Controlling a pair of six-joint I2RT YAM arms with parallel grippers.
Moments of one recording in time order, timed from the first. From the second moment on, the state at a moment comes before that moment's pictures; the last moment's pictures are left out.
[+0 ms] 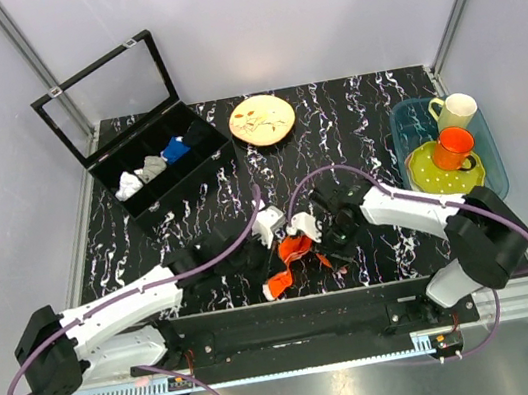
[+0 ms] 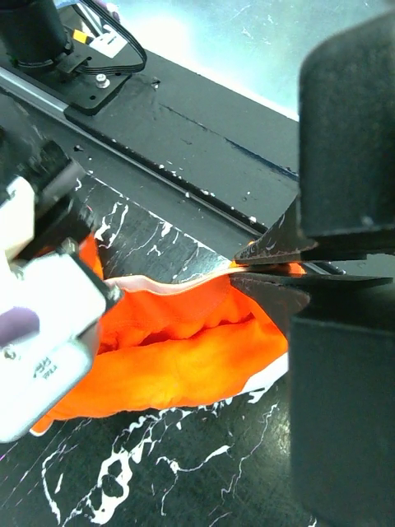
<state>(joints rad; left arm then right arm) -1.01 1.10 0.68 -0.23 0.22 -0.31 0.71 1.48 0.87 -0.77 -0.43 -0.52</state>
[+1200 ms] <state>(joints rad) -0.70 1.09 1.17 -0.74 0.27 -0.06 0.43 1.23 1.26 -1.11 -0.31 -0.64</state>
